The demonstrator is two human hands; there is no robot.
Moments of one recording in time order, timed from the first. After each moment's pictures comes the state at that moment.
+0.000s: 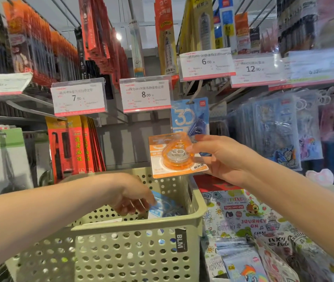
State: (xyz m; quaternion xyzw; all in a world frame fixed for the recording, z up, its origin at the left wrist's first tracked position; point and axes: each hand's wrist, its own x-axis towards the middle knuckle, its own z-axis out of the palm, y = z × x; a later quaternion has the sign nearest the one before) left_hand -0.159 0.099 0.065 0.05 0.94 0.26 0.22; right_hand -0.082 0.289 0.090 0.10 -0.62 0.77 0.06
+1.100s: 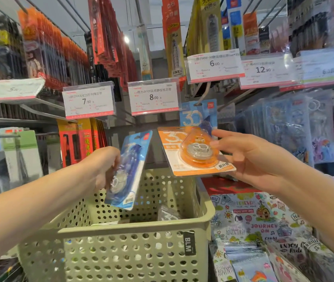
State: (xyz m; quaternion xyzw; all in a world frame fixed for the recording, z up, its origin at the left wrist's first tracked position) left_hand -0.141 0.059 0.106 -0.02 0.80 0.60 -0.05; right_hand -0.062 0.308 0.090 0.13 -0.62 0.77 0.08
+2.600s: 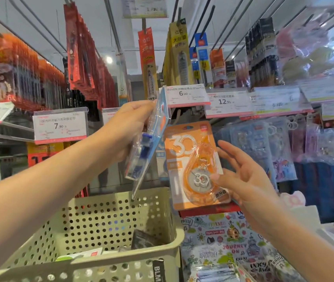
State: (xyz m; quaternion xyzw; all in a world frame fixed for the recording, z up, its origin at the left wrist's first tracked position) left_hand -0.082 0.153 0.179 0.39 0.69 0.59 -0.14; right_hand -0.039 0.335 0.059 0.24 -0.58 0.72 0.30
